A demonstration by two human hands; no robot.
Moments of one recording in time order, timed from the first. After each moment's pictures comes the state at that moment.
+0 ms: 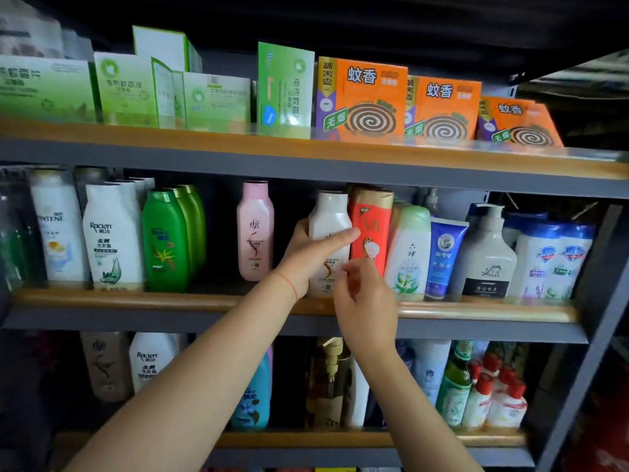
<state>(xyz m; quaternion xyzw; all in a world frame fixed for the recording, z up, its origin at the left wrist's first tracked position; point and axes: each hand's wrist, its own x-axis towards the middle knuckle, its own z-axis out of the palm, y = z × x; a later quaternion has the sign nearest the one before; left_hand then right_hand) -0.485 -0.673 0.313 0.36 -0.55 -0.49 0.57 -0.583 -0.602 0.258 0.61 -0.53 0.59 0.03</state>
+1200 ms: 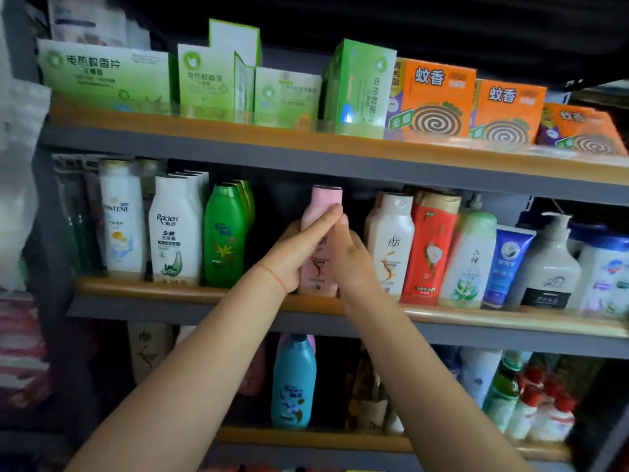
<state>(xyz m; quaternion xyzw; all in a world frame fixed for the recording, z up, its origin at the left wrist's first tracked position) -0.383 -0.664 0.321 0.39 -0.52 -0.52 0.56 -0.475 -0.636 0.314 0.55 -0.51 0.56 -0.36</state>
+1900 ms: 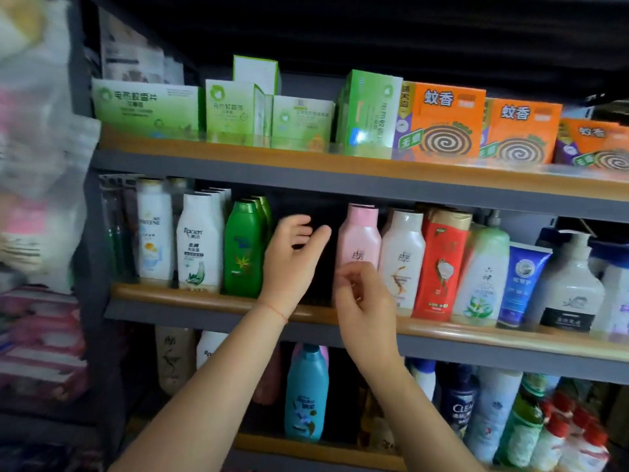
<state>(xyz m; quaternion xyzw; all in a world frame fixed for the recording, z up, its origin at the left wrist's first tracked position) -0.372 -0.628 0.318 0.43 -0.55 -0.23 0.68 -0.491 -0.586 0.277 0.66 -0.40 0.61 -0.14</state>
